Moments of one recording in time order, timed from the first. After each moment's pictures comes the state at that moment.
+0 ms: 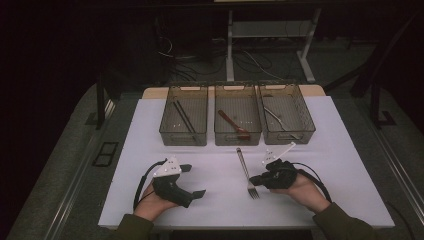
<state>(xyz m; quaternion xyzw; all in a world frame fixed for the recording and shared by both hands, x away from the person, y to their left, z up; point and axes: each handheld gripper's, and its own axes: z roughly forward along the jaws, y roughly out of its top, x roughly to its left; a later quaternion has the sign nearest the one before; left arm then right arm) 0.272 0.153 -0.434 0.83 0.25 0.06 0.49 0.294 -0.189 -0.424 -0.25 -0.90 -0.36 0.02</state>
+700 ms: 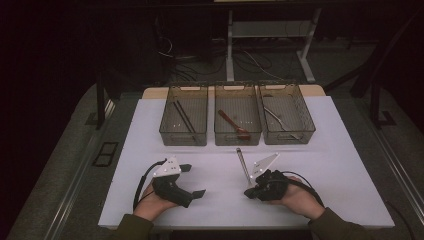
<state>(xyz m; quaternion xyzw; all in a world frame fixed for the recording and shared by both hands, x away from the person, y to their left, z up) 0.272 0.154 -0.434 0.83 0.25 0.06 0.49 0.276 -0.166 -0.427 -0.20 -0.93 -0.30 0.02</state>
